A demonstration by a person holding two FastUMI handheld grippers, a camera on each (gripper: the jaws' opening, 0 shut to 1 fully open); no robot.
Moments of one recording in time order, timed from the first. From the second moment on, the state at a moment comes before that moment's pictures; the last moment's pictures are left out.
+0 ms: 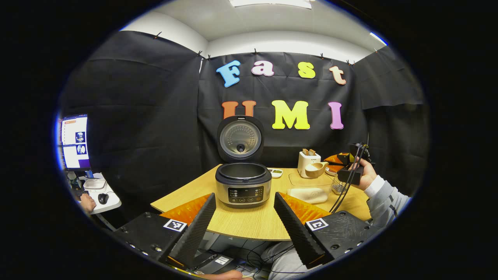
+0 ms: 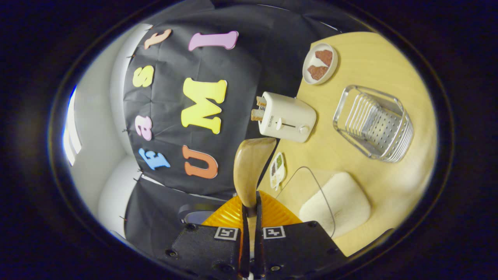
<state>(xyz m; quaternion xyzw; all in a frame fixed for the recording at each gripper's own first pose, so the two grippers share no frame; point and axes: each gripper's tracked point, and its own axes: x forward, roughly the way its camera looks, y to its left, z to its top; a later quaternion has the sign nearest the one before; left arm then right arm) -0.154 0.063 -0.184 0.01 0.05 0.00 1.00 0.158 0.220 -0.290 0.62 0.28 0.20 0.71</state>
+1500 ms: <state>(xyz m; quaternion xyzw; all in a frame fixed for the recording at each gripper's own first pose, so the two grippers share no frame) -0.180 0.101 -0.175 0.01 0.02 -0.01 1.00 0.137 0.435 -0.211 0.44 0.27 0.24 0.82</state>
